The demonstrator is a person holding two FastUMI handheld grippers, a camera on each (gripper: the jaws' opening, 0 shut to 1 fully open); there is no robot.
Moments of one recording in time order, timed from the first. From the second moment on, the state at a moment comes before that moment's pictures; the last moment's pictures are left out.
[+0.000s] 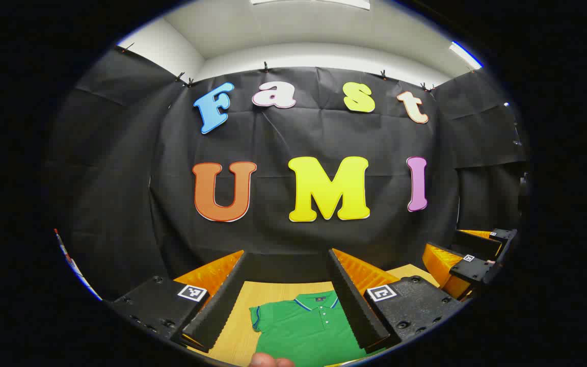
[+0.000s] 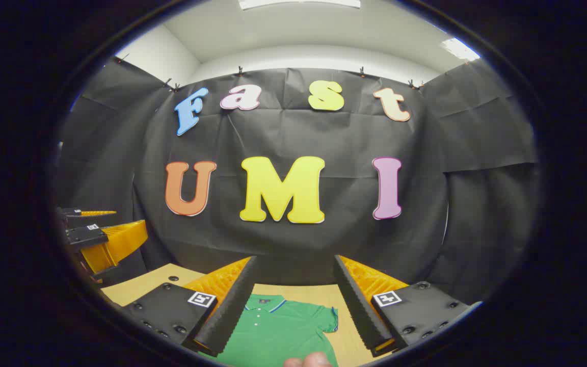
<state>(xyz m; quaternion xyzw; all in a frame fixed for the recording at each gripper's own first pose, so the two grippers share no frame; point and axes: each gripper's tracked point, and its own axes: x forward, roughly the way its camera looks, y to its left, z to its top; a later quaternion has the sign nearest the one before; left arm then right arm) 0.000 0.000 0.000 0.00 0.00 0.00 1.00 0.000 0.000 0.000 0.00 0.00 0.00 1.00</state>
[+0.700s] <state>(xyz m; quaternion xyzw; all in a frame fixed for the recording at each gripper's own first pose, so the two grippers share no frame) 0.002 -0.002 -0.018 0.01 0.01 -0.01 1.00 0.003 -0.008 -0.016 -0.01 0.02 0.01 1.00</state>
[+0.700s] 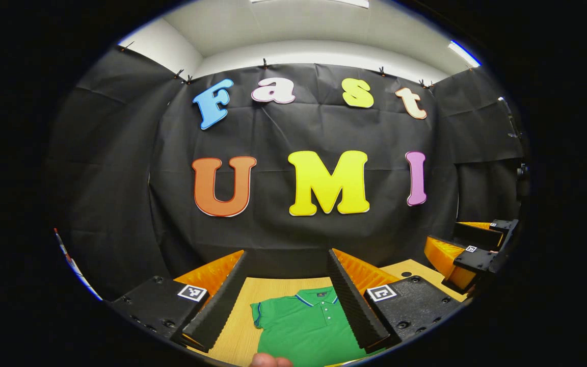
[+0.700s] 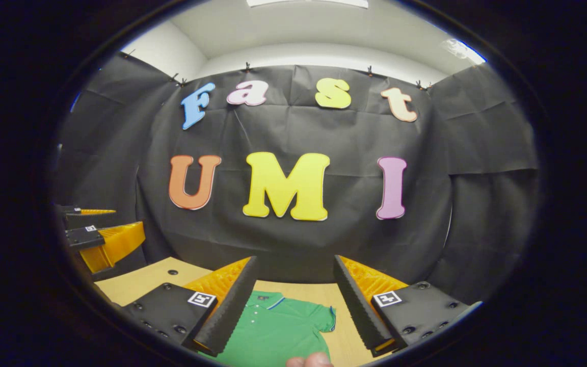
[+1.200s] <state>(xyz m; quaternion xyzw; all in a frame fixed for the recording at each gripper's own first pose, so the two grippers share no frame) 0.009 -0.019 -0.030 0.00 0.02 -0.03 1.00 0.003 -0.030 -0.034 -0.02 0.05 0.00 1.00</state>
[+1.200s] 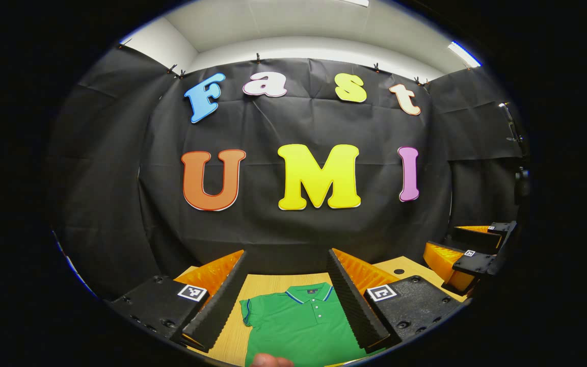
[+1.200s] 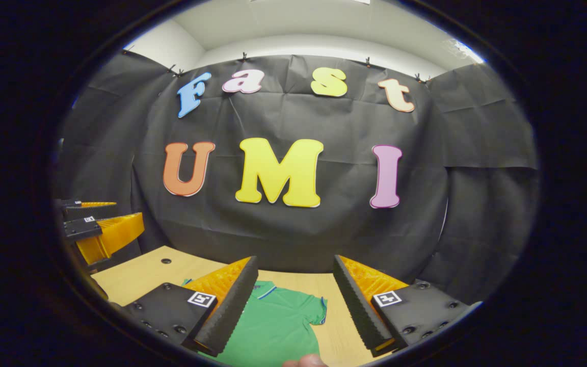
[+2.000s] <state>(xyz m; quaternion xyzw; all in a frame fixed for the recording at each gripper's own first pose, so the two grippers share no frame) 0.012 -0.017 -0.064 0.02 0.08 -0.02 1.00 0.076 -0.099 -0.144 -0.01 0.17 0.00 0.98</state>
